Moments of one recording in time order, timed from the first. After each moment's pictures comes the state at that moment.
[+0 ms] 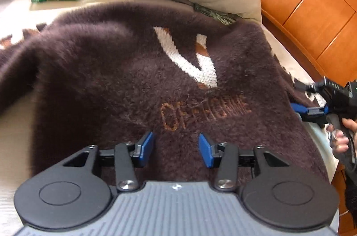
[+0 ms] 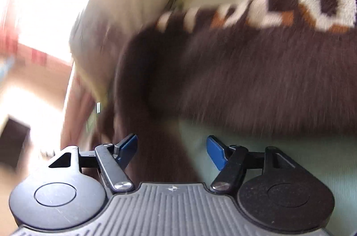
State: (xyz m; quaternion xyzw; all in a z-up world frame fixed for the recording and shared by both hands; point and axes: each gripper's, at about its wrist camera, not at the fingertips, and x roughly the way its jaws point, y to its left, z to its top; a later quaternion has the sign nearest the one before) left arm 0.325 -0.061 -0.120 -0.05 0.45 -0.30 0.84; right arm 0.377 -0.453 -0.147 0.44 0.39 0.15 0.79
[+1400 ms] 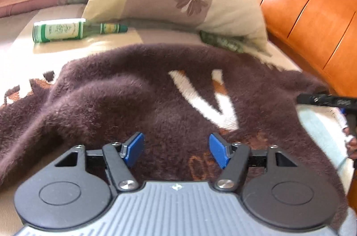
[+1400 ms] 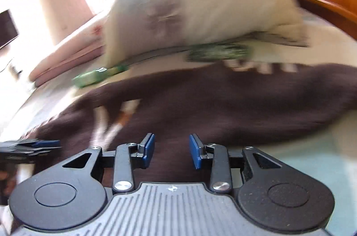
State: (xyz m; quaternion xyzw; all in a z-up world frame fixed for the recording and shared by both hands) left arm 0.370 -0.057 -0.106 0.01 0.40 -0.28 0.87; right arm 0.380 -0.317 -0.067 0.11 0.36 0.22 0.90
